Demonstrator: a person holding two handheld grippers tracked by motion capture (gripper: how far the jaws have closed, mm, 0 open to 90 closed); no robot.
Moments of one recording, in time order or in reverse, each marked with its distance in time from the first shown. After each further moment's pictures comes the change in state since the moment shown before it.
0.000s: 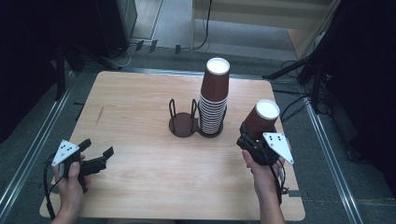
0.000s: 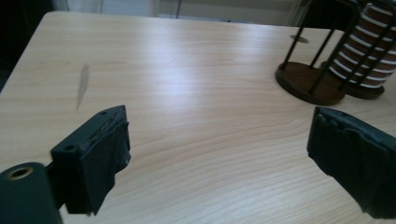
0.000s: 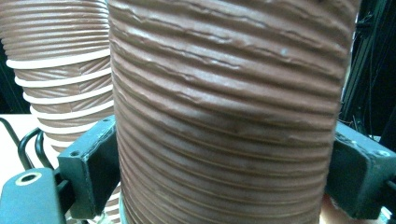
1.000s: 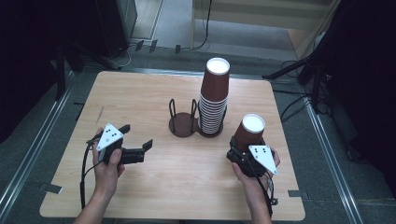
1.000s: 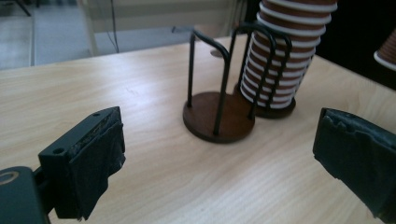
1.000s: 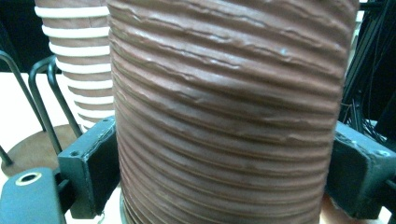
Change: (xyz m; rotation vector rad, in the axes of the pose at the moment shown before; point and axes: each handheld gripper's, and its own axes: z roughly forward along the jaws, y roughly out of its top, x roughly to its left) left arm -0.089 0.046 0.046 0.018 -0.177 0.163; right arm 0.019 -0.043 -0.010 0.077 -0.007 -0.049
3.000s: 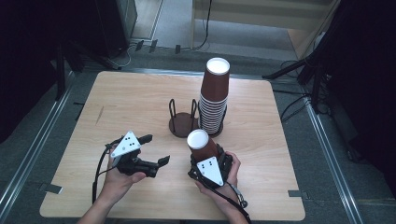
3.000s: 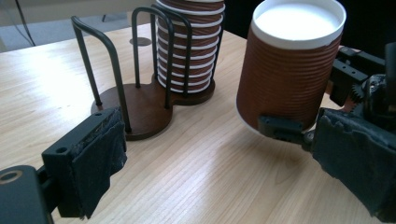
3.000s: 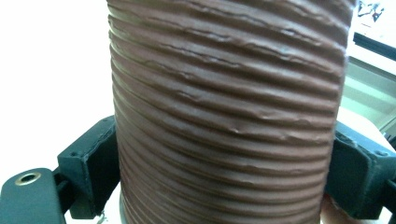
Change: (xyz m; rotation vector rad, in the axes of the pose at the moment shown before) left arm -0.037 0.002 0.008 0.042 -0.265 0.049; right arm 0.100 -0.044 -0.007 0.030 0.187 -0.372
